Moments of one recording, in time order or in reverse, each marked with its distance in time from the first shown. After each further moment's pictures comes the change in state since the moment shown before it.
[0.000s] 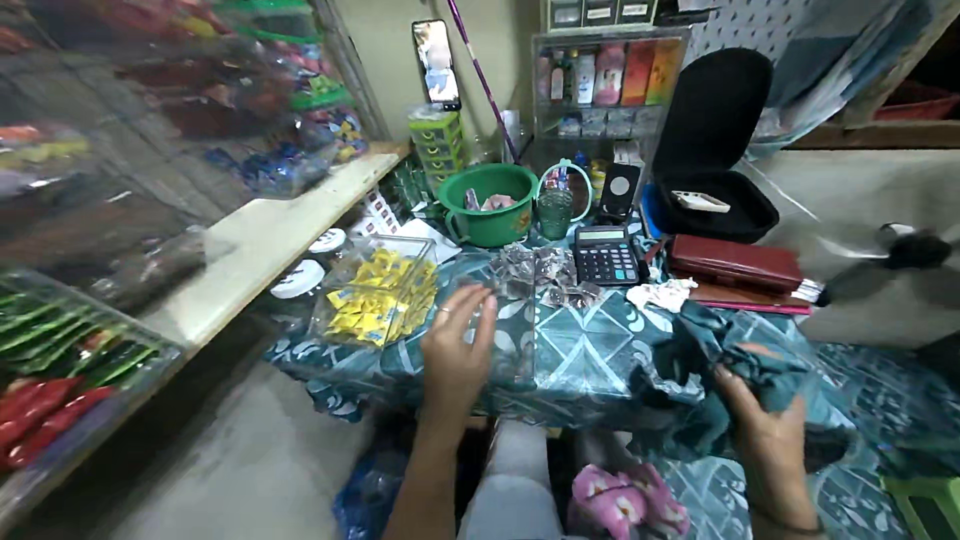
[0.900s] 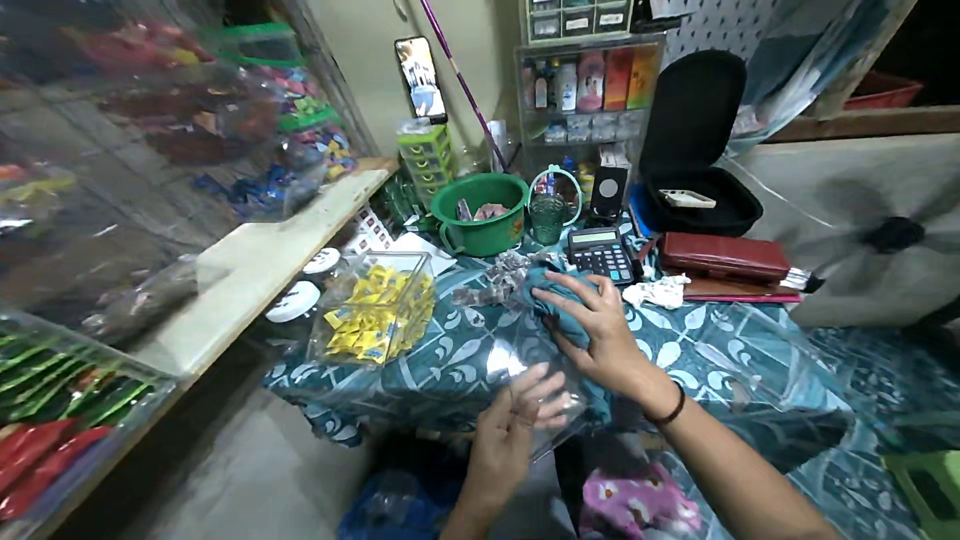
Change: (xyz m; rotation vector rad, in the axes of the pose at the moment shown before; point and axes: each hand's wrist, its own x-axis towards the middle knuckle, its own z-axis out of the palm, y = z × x) left_hand -0.078 0.028 -0.001 -0.889 -0.371 -0.266; right_hand 0.046 -0.007 0.143 -0.448 -0.548 -0.585
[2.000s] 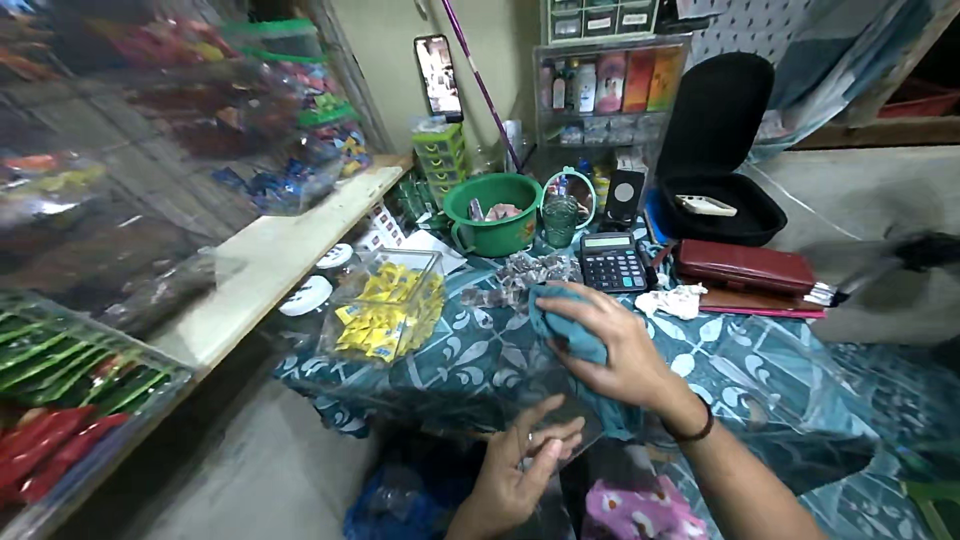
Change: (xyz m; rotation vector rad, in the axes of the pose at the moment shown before) left_hand -0.020 -0.024 -0.008 0.025 -0.150 0.094; right_hand 0.014 -0.012 -0.022 0.182 -0.125 0.049
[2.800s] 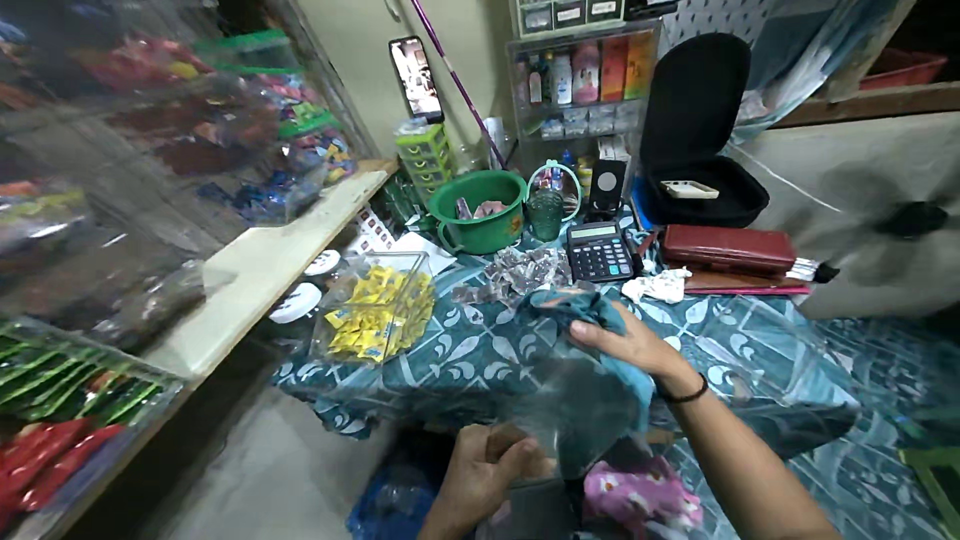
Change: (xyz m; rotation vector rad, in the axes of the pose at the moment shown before) left_hand -0.005 0.023 -0.017 0.072 0.002 -0.046; right_hand -0.016 0.025 -0.017 0.636 -0.144 0.144
